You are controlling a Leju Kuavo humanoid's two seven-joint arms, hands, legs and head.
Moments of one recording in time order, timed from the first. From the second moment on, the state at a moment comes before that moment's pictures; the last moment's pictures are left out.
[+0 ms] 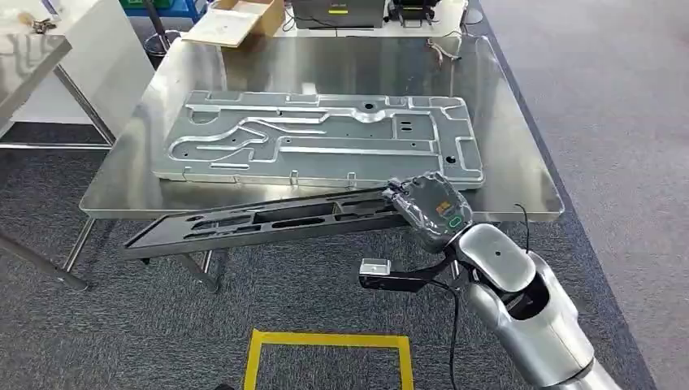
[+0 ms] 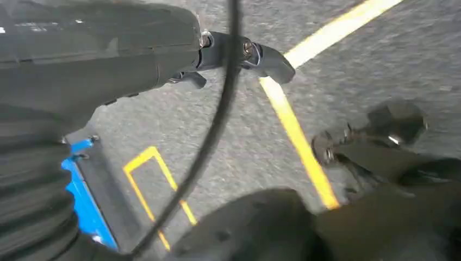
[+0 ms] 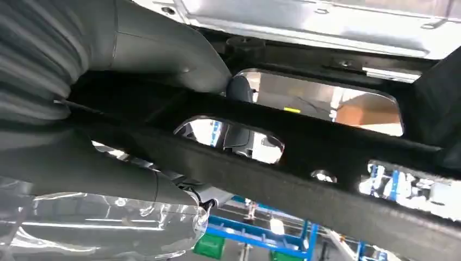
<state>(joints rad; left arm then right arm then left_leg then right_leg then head) -0.27 -0.06 -1.49 0.00 1.04 -0.15 0.09 -0.45 -0.21 0.45 -1.80 1.26 0.18 -0.08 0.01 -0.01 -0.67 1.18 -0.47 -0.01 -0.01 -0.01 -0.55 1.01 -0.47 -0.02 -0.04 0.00</state>
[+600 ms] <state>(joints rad) -0.28 -0.05 -1.50 0.00 1.13 -0.16 0.06 -0.51 -0.21 0.51 -1.74 1.22 0.18 -0.09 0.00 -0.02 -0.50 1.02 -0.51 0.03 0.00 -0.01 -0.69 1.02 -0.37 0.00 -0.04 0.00</state>
